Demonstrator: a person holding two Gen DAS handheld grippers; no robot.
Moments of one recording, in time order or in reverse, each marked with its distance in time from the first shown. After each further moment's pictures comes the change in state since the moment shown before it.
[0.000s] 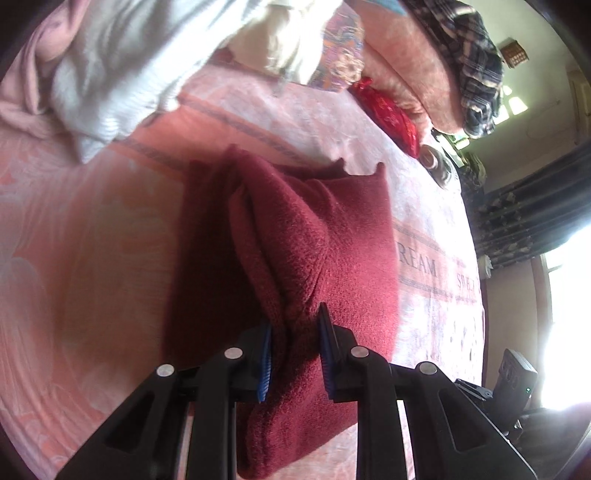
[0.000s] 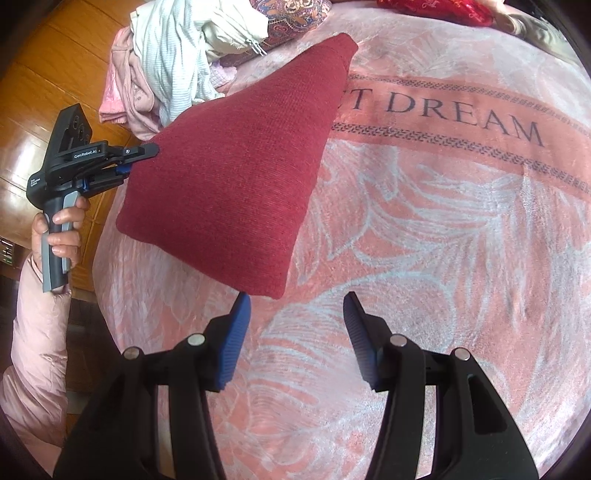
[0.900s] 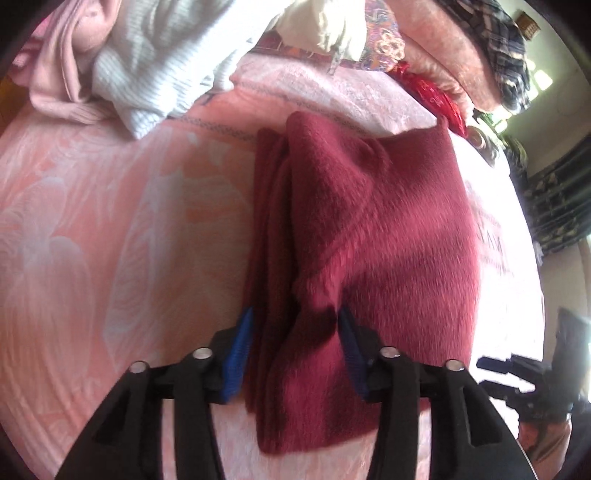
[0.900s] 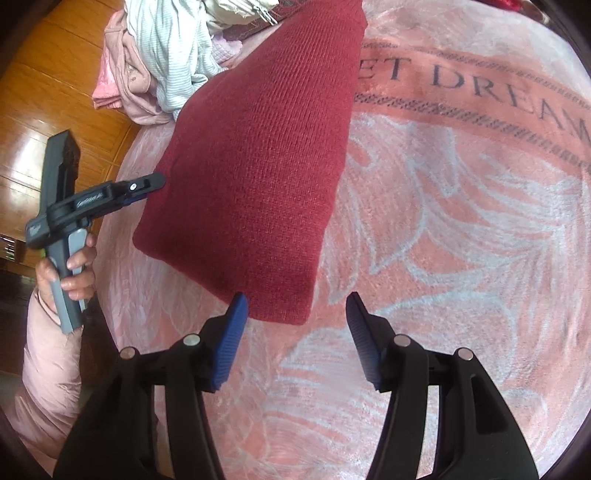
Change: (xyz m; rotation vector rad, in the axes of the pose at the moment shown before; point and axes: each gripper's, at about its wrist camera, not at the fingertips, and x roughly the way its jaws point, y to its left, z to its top) left arm 0.013 0.031 -0.046 0.071 -0.026 0.227; right arm 0.058 0.014 0.017 0.010 0.081 0.043
